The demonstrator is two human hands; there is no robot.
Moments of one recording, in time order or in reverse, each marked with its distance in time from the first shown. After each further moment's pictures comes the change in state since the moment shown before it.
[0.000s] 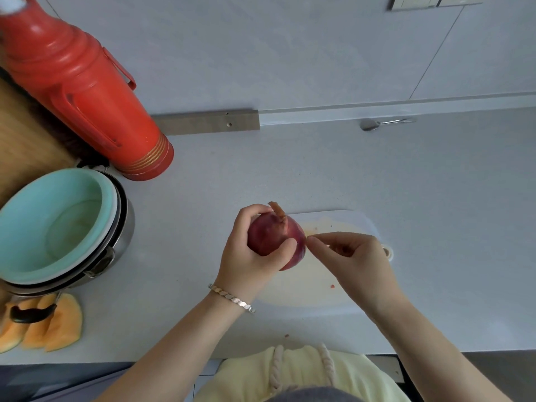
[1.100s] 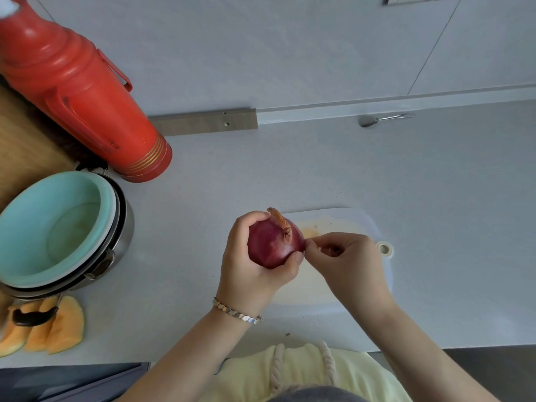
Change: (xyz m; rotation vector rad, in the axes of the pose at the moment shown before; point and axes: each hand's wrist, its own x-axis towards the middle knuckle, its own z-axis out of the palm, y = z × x) left_hand -0.011 -0.011 0.007 0.092 0.122 0.244; right_hand 0.000 0.006 0.011 -0.054 0.100 -0.033
